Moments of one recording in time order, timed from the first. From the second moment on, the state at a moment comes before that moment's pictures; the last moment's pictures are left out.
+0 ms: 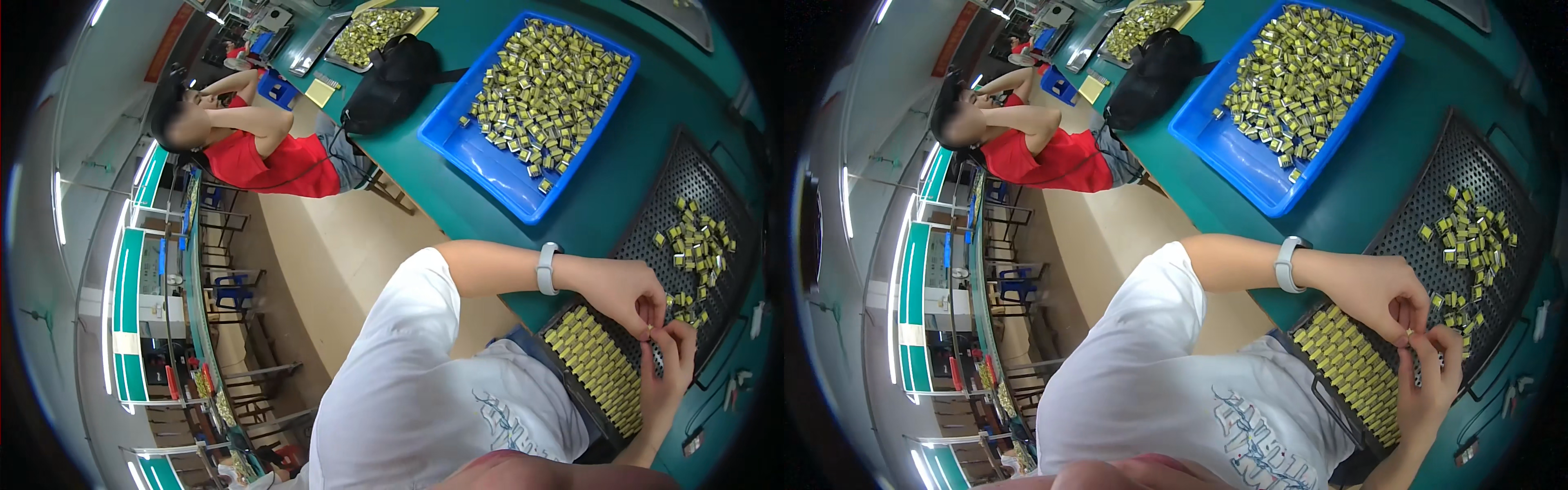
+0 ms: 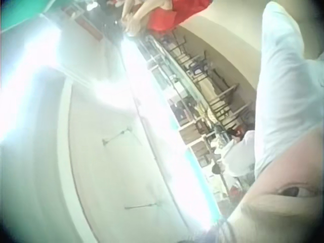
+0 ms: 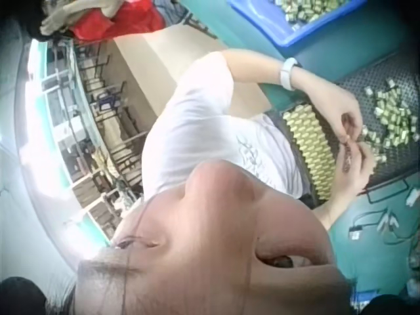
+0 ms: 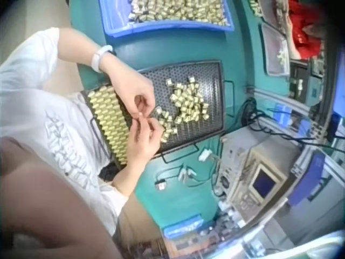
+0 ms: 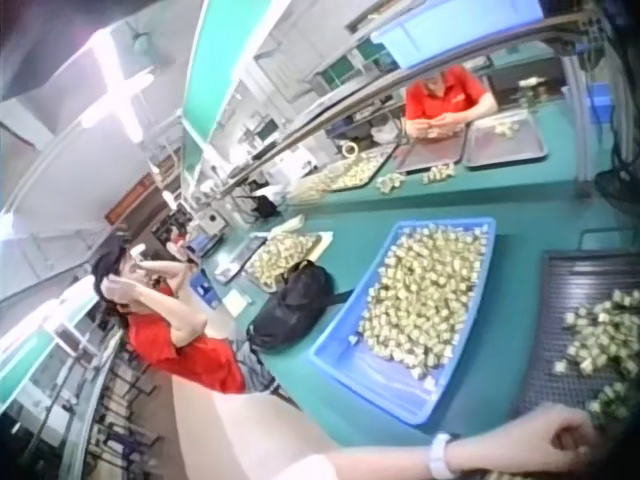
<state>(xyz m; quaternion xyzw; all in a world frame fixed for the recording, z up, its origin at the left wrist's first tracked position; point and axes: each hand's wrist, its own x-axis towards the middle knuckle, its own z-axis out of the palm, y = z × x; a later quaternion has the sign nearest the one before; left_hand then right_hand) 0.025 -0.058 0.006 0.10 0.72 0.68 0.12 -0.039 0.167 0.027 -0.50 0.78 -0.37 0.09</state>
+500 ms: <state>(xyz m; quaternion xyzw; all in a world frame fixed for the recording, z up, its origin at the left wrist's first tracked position) 0.026 -0.052 0.005 0.10 0.69 0.71 0.14 -0.038 0.167 0.031 -0.53 0.76 -0.38 0.02</state>
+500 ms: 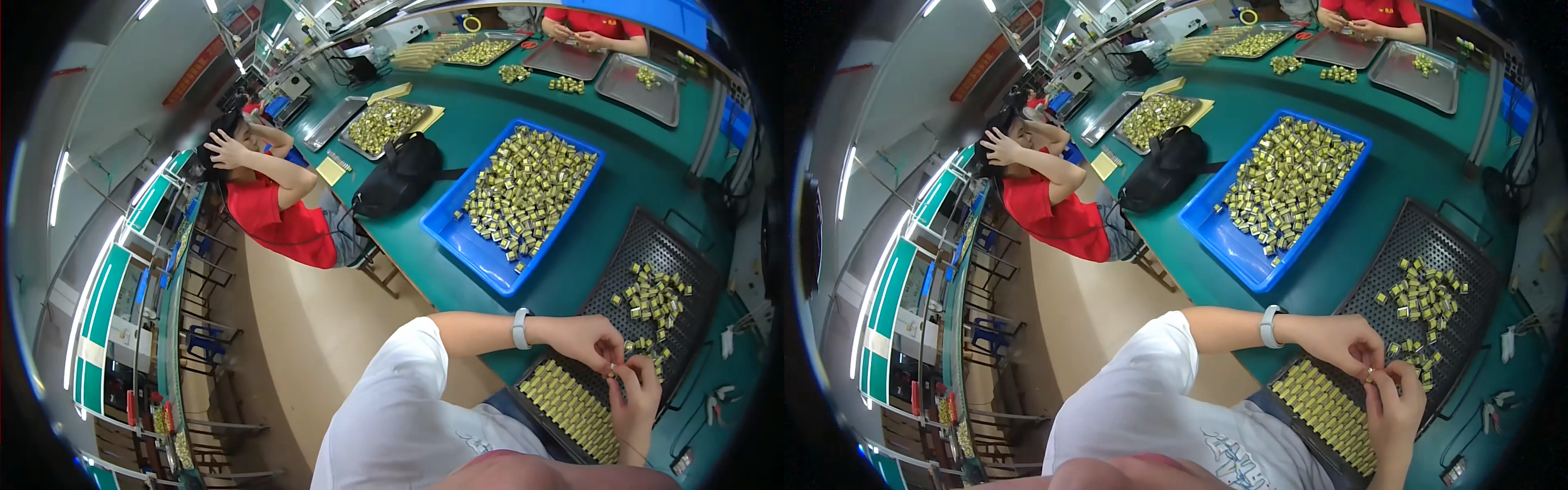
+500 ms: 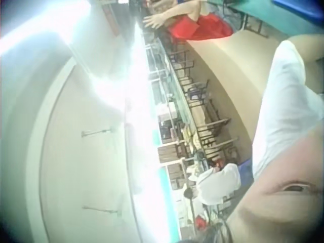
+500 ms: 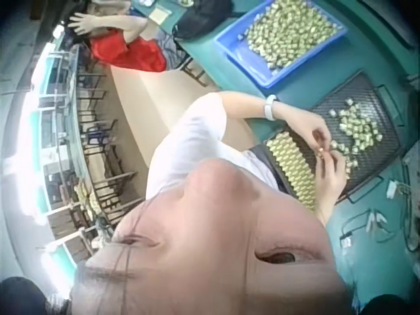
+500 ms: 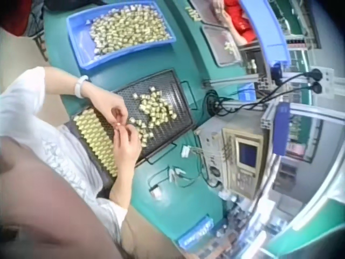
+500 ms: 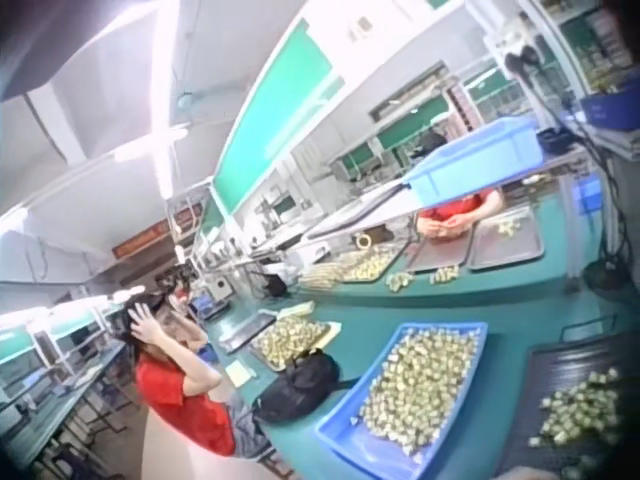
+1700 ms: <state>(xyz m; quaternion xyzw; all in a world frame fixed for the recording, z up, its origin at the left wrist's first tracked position) 0.026 -0.053 0.004 0.14 0.71 0.68 0.13 -0.038 0.164 0.035 -0.56 0.76 -0.33 0.02</state>
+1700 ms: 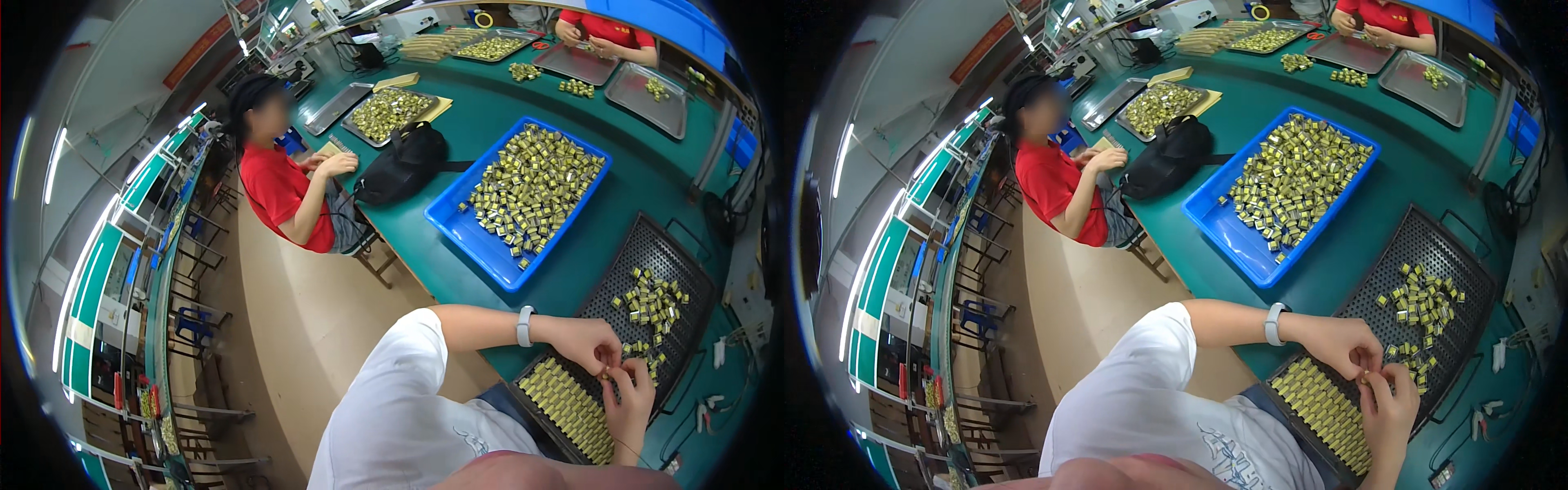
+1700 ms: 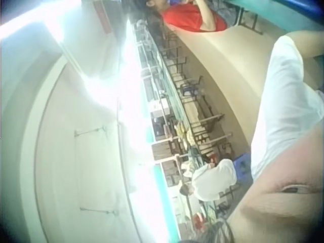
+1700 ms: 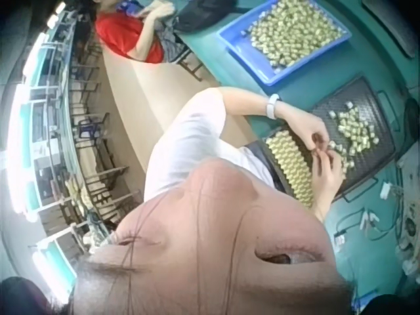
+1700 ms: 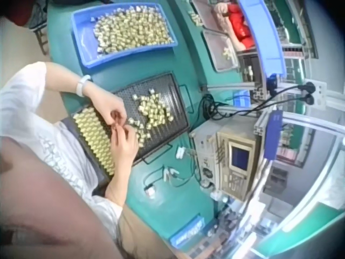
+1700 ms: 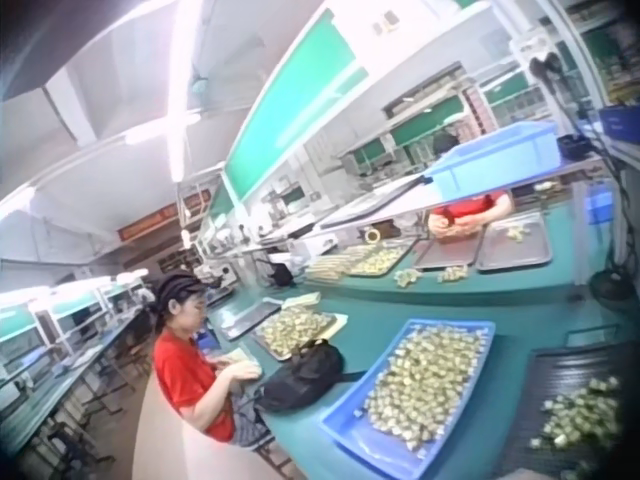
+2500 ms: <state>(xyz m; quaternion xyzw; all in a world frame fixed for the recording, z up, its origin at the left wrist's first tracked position) 0.023 -0.057 0.007 0.14 0.72 0.67 0.15 -0.038 0.164 0.032 -0.56 0.76 -0.34 -0.01</state>
